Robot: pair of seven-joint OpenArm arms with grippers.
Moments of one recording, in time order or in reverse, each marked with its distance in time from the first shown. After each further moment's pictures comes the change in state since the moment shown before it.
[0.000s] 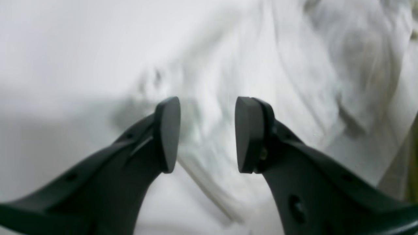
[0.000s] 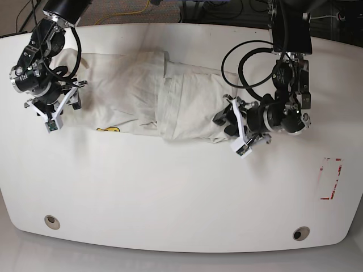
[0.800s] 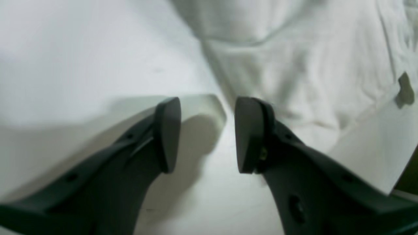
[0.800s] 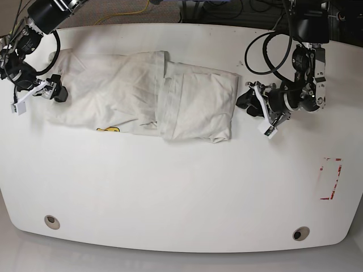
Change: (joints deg) left arm 5.0 -9.7 -1.0 -13.2 -1.6 0.0 -15.0; right arm 5.1 6.1 18.7 -27.9 20.3 -0.1 -5.7
